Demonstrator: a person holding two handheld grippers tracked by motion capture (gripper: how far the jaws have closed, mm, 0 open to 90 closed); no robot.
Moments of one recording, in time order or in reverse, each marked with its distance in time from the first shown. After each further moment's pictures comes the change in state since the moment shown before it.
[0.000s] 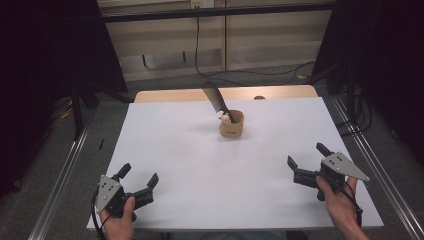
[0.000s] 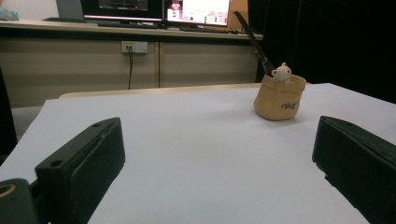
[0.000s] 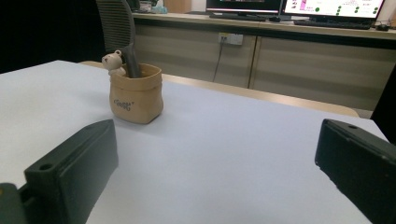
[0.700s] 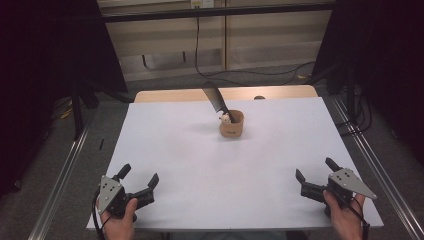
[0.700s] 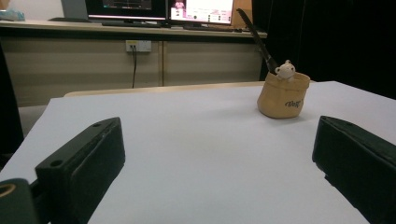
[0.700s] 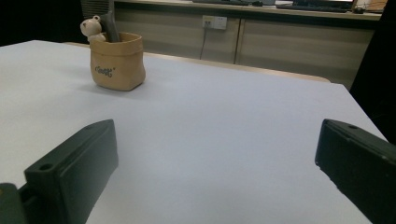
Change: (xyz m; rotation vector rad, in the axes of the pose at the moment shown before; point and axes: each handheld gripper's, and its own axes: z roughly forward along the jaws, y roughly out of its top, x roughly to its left) left arm -0.002 -0.002 0.001 0.006 0.018 -0.004; right arm -0.006 -0.033 -0.025 0.040 -0.072 0.015
